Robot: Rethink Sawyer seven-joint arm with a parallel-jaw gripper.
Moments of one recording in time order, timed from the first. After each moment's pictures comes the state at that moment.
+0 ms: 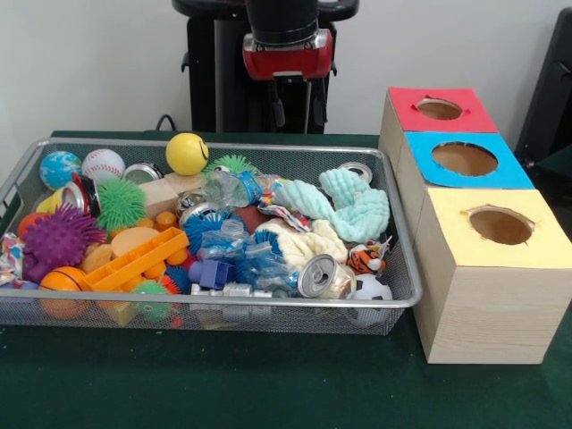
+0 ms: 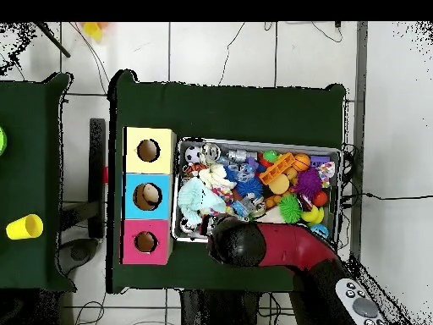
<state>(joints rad) -0.63 -0.83 0.38 2.07 -0.27 0.45 1.83</state>
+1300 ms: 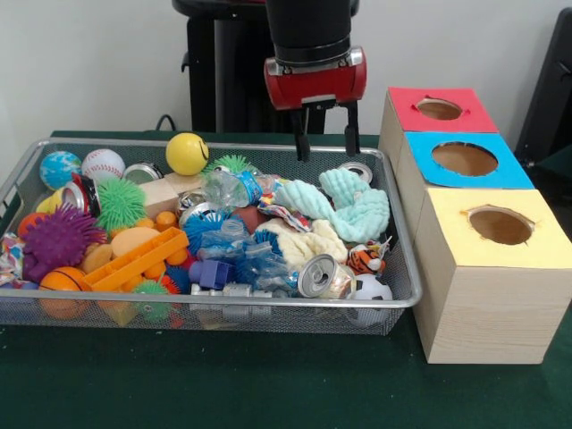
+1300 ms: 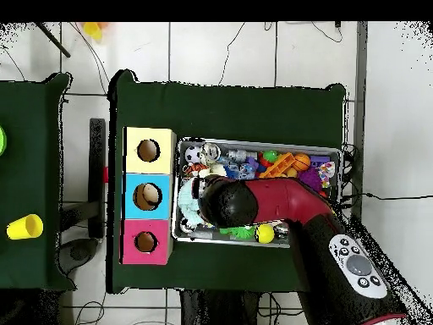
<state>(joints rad) -0.63 -0.77 0.53 1.85 -0.37 0.55 1.83</state>
